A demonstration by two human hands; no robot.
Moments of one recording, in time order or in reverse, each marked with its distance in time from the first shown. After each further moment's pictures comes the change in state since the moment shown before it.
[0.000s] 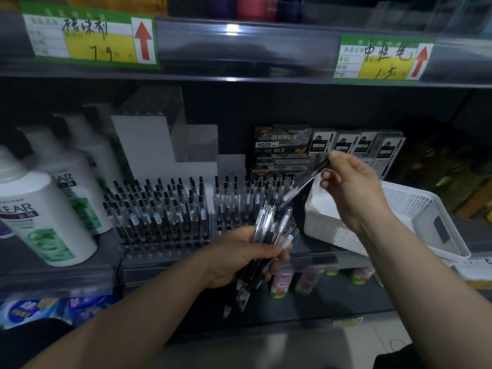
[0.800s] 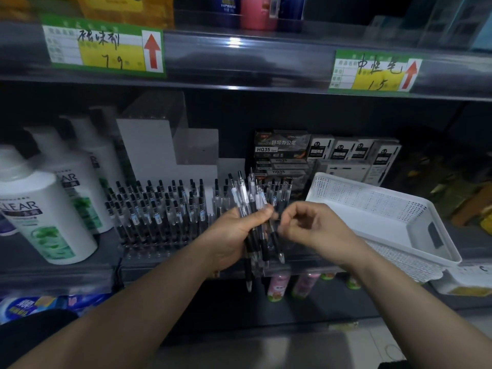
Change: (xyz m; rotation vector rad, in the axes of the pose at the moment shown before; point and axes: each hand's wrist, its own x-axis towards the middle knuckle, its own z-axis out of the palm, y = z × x) left_hand 0.002 0.032 0.011 -0.265 0.298 0.006; right_hand -0.042 0.024 -0.003 -0.612 -0.593 -0.069
